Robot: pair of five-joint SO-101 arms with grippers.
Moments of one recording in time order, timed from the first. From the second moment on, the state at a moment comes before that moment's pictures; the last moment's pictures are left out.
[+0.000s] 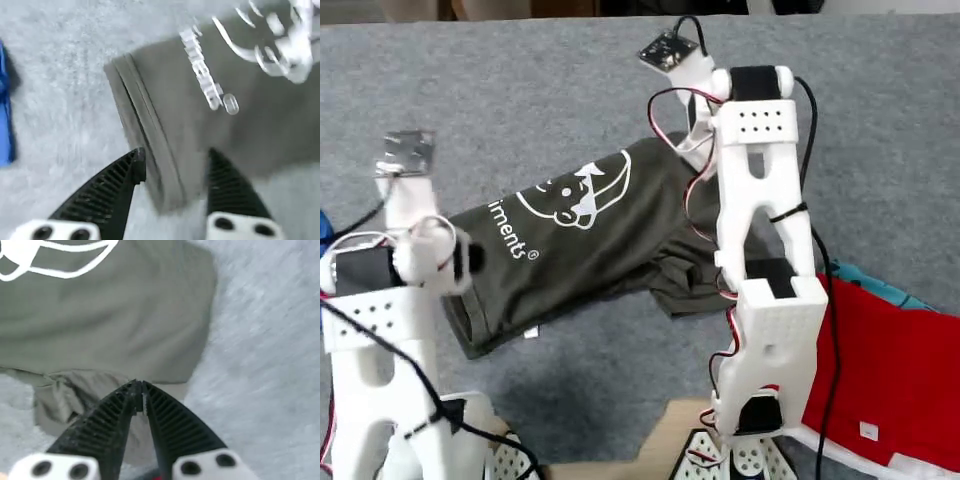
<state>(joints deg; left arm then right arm) -15.5 -42.0 39.0 72.7 -13.1 -8.2 30.4 -38.1 96.7 27.0</state>
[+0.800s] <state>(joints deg) -24.9 0.5 36.4 48.6 -11.2 0.7 30.2 -1.8 74.4 31.6</state>
